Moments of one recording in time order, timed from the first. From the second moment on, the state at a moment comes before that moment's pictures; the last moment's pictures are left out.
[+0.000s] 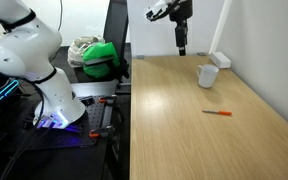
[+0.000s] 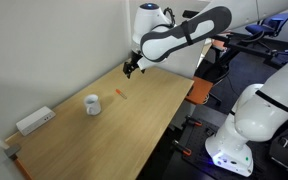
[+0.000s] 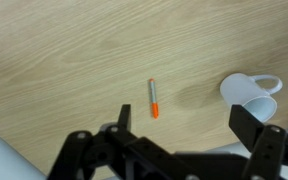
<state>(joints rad) -0.08 -0.21 0.11 -2.35 -0.04 2.39 0.43</state>
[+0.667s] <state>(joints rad) -0.08 -0.17 0.10 -2.32 -0.04 2.39 0.42</state>
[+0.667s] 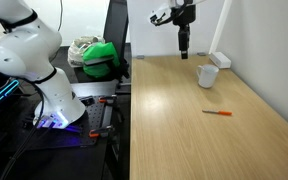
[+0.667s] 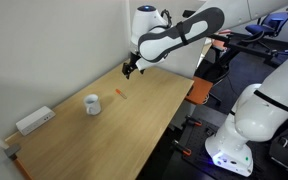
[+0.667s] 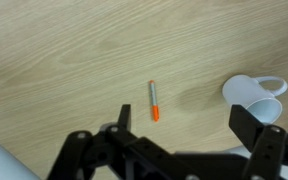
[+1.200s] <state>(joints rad) -0.07 0.04 0.04 -2.19 -0.04 2.45 0.33</state>
